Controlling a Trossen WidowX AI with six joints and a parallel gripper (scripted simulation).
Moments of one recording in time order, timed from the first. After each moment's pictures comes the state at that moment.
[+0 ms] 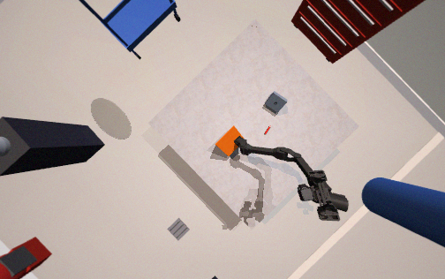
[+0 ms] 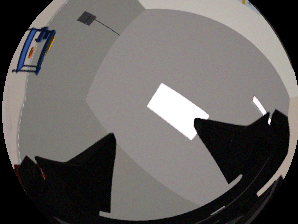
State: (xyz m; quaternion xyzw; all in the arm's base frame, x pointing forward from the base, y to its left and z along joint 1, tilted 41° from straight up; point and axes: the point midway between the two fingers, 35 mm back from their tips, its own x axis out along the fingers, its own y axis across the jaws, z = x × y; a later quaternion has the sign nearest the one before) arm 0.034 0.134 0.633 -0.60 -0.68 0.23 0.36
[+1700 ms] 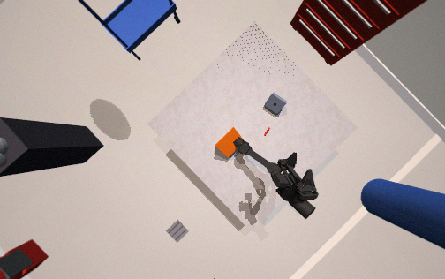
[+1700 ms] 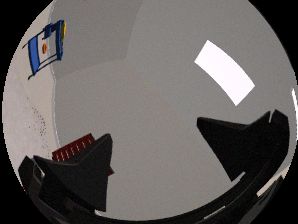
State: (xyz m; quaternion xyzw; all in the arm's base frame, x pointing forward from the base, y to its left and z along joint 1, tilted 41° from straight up) arm 0.033 0.248 0.542 -0.74 -0.40 0.25 0.48
